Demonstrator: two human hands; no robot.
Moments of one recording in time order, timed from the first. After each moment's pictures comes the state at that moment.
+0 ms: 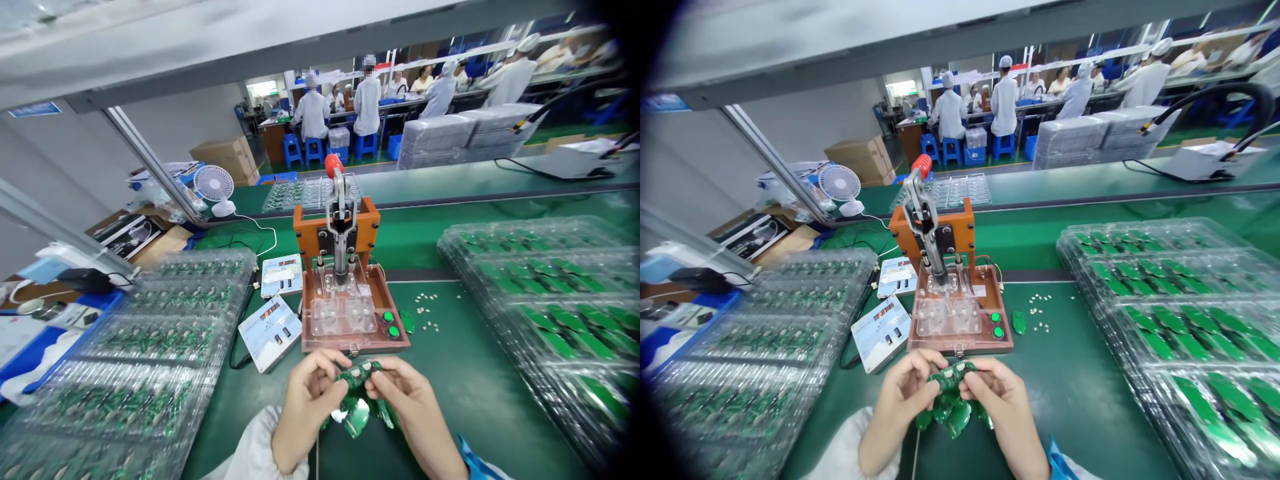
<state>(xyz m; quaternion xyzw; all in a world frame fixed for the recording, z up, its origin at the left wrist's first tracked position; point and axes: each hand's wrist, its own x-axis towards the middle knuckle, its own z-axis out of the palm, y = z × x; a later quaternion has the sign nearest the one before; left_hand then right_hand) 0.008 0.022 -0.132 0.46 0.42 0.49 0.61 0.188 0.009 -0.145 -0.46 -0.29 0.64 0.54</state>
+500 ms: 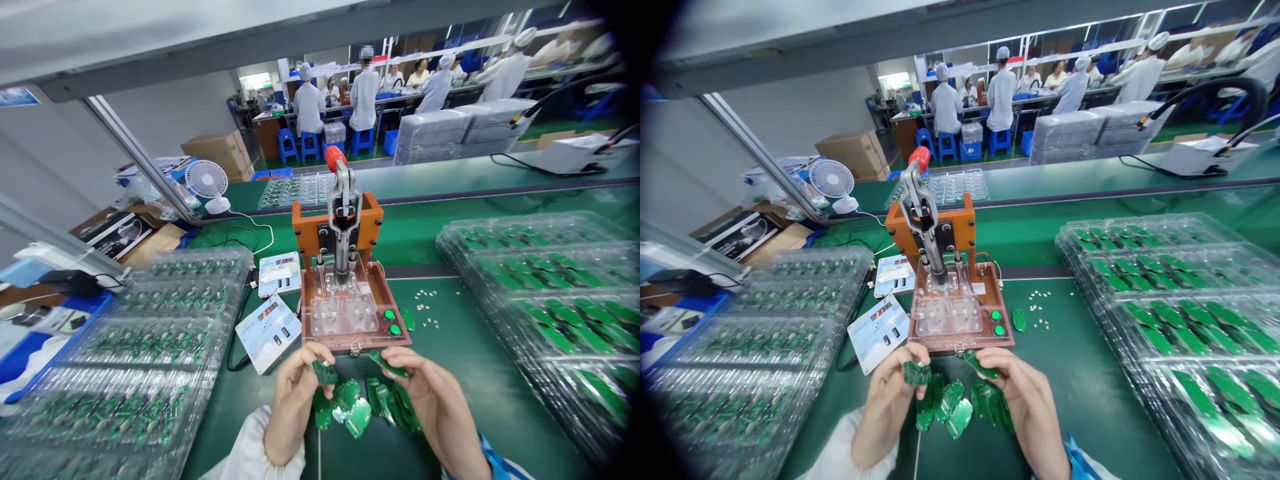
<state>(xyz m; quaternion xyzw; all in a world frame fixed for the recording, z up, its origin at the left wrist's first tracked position) -0.003 0.030 -0.118 0.39 0.36 0.54 0.65 0.210 0.008 -0.140 -0.45 -0.33 0.56 0.61</state>
